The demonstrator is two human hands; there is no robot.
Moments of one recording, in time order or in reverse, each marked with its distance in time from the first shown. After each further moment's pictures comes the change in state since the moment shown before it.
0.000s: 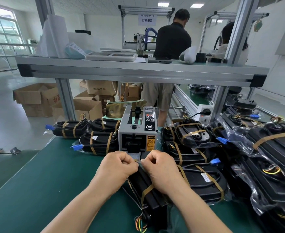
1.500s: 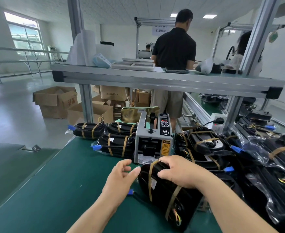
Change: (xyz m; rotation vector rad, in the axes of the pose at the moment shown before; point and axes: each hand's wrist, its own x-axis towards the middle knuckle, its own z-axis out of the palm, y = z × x) left_hand -0.026 -0.039 -0.016 -0.160 0.097 -0.107; right_hand 0.006 -0.022 -0.028 -0.360 -0.437 -0.029
